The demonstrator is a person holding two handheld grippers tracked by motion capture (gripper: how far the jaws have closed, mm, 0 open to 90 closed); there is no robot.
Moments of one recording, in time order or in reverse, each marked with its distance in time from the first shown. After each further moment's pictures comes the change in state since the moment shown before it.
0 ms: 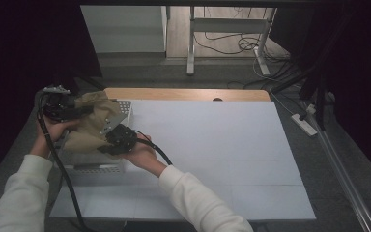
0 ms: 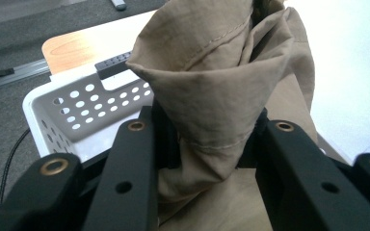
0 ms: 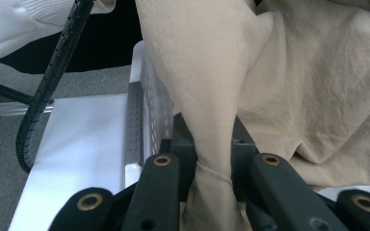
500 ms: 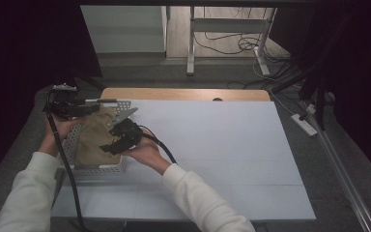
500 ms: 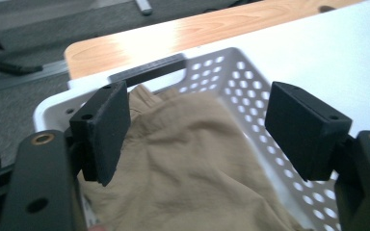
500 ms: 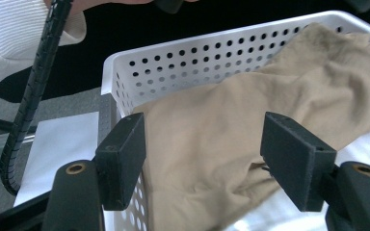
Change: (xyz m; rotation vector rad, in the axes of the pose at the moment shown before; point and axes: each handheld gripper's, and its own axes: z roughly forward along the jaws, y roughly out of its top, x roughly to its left) left arm -0.017 0.012 0.010 -0.022 0.089 -0.019; right arm -0.016 -0.008 -0.013 -0.051 -0.058 0.122
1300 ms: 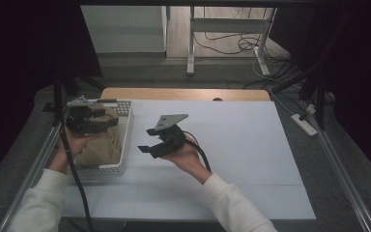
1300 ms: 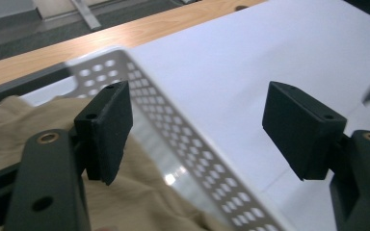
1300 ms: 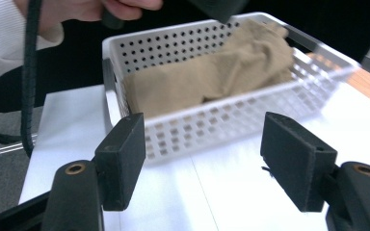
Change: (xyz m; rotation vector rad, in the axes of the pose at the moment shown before) left arm -0.085 -0.020 -0.010 -0.067 -0.142 0.093; right arm -0.005 -0.059 -0.113 -0.094 -0.096 0.011
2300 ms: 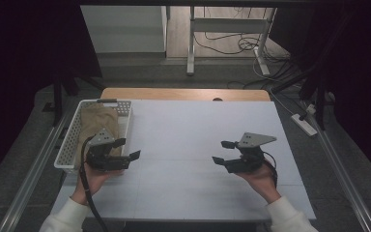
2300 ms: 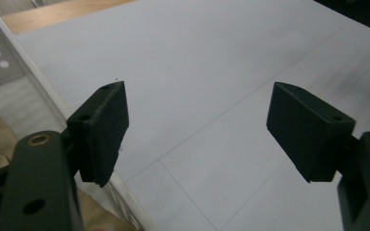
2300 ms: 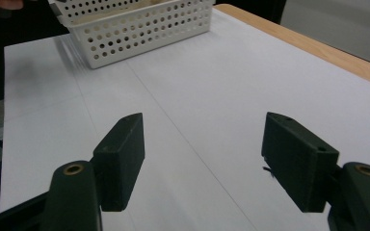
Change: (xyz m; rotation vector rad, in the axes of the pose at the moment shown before) left arm -0.099 -0.052 0.000 -0.008 -0.058 0.030; right arm -0.016 -0.109 -0.187 -0.002 -0.233 0.106
